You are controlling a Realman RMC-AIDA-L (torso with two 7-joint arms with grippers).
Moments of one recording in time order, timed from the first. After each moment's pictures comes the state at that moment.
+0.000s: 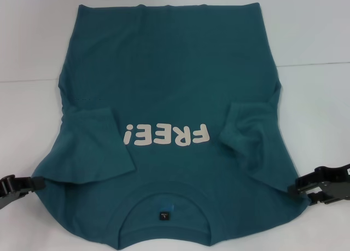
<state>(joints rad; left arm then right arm) -0.41 -2.08 0.37 0.79 2.27 1.50 -2.24 0.65 1.90 -0.68 -0.58 -2.53 -1.50 2.62</state>
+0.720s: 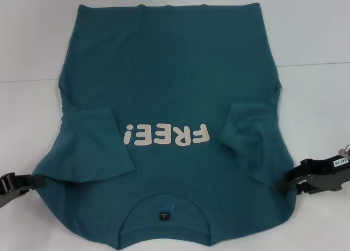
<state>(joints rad) -0.41 -2.08 0.37 0.79 2.25 1.51 -2.24 0.68 1.92 -0.68 -0.60 -2.52 -1.50 2.61</state>
